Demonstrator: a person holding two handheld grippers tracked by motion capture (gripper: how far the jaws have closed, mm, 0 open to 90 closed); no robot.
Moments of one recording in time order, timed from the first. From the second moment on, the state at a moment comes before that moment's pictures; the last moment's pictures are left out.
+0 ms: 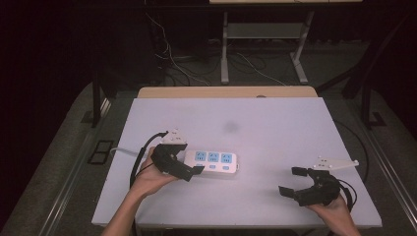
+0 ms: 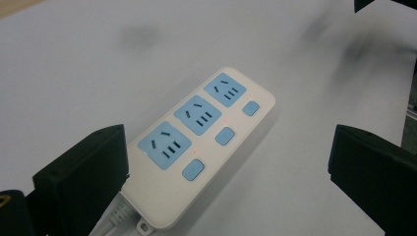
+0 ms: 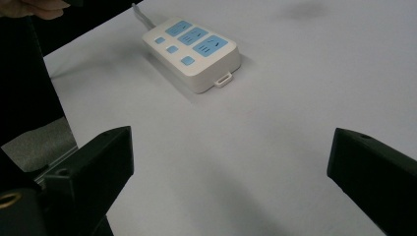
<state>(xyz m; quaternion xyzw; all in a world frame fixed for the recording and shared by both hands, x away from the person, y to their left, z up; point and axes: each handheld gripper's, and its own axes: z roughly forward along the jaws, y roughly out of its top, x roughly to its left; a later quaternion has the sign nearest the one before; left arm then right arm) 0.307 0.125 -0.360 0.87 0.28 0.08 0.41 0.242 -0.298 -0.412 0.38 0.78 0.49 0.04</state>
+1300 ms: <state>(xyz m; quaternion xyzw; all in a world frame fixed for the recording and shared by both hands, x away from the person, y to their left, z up) 0.342 0.103 -0.378 0.90 0.24 0.02 0.35 0.243 -0.300 -0.416 0.38 0.79 0.48 0.04</state>
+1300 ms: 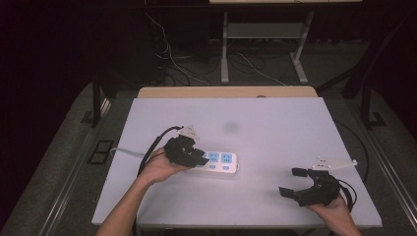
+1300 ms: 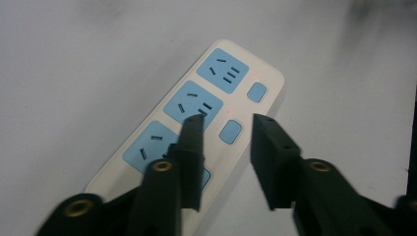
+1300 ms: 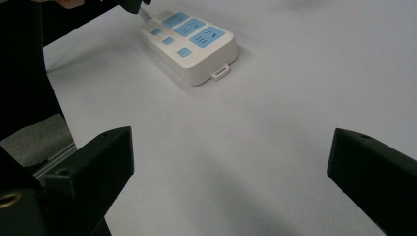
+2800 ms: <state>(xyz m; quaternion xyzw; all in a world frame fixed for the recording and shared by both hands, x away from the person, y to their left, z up) 0.356 0.102 -0.406 0.92 0.24 -0.01 0.30 0.242 -0.301 -0.417 0.38 0.79 0.48 0.04</state>
